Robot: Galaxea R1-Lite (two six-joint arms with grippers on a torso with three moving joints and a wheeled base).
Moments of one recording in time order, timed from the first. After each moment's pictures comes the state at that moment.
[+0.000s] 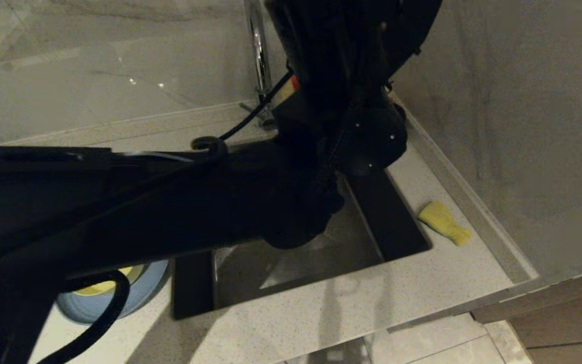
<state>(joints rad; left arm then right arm) -0.98 2.13 -1.91 -0.77 0.91 1.03 0.00 0.00 0.00 0.00 0.00 0.00</state>
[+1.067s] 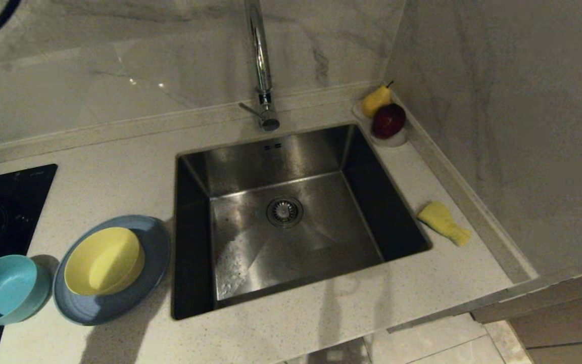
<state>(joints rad) -0.80 1.70 -1.91 -0.40 0.73 0.51 0.00 0.00 0.00 0.00 0.00 0.00</state>
